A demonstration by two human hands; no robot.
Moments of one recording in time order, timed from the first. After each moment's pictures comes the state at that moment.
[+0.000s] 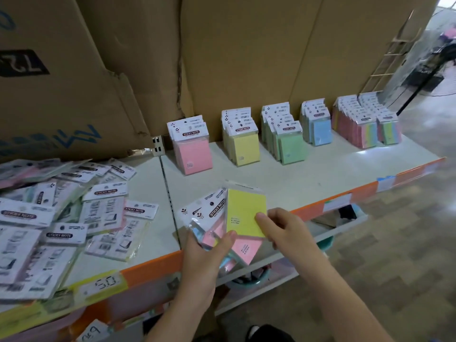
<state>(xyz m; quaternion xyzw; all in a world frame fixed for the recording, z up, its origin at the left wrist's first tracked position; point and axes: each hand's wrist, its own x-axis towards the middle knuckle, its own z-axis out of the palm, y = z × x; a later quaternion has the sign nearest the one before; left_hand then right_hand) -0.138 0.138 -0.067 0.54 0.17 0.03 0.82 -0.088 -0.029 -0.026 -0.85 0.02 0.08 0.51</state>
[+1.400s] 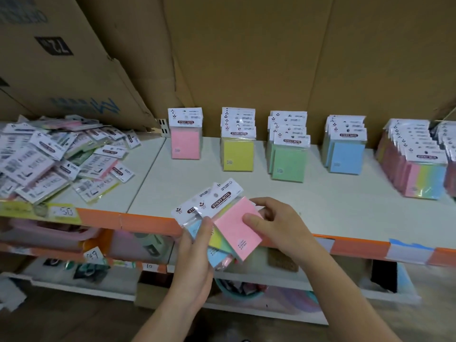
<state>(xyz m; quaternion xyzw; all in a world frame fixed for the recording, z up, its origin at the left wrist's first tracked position) -0.101 -0.052 -0.038 0.42 0.31 0.20 0.83 0.031 -0.169 -0.021 -0.78 -0.22 0.26 0.52</state>
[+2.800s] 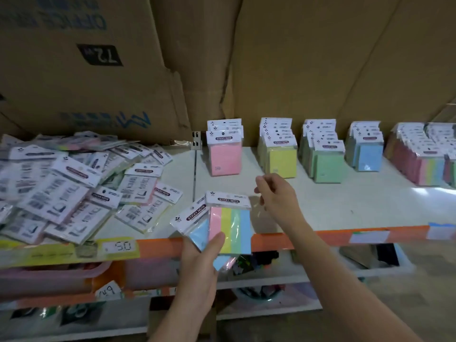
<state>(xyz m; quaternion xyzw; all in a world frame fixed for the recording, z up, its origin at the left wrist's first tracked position) -0.156 0.122 -0.058 0.41 0.26 0.16 0.86 0.015 0.016 -0.036 -0.85 -0.11 0.04 0.51</state>
